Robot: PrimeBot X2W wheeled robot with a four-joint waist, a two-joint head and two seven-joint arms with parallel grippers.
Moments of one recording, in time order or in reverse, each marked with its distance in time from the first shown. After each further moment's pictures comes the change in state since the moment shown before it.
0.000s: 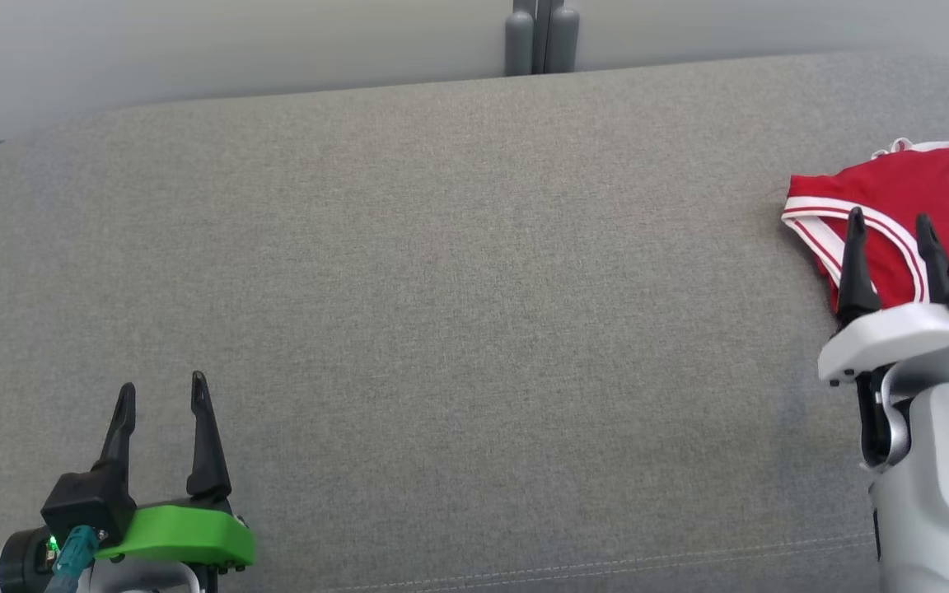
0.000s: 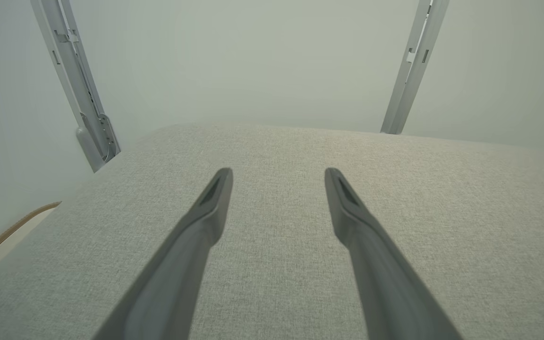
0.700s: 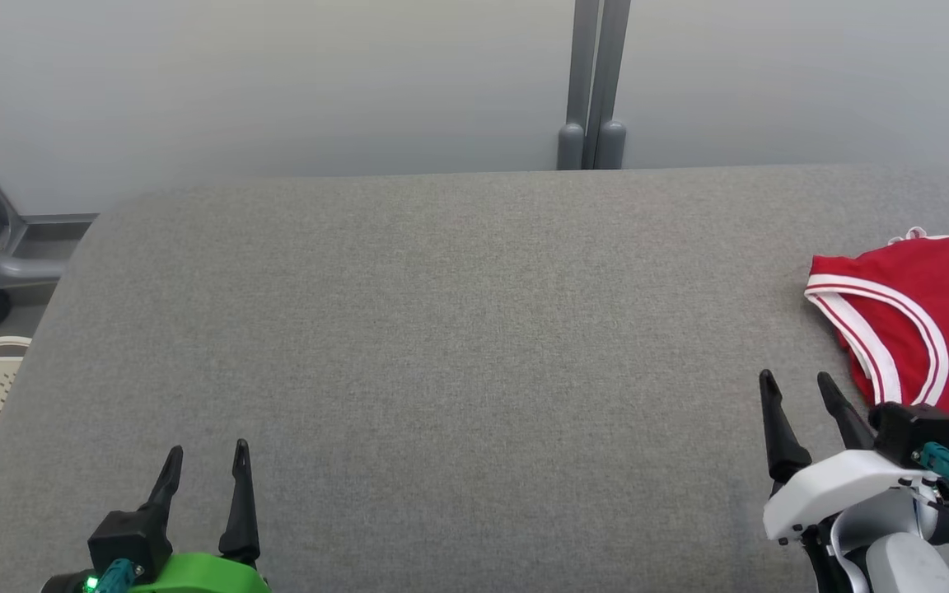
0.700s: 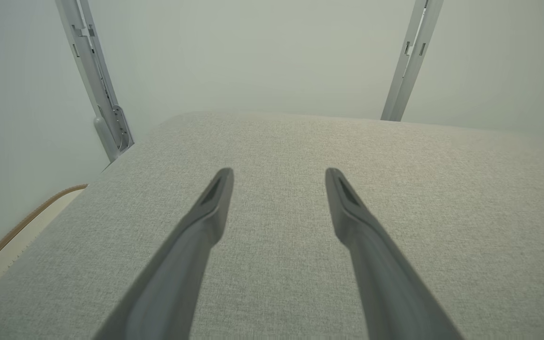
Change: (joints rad) left arm 0.073 0.025 -0.059 0.078 -0.017 -0.046 0.039; right arm 0.391 0.022 0.205 -0.255 0.212 0.000 0.136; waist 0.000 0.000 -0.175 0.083
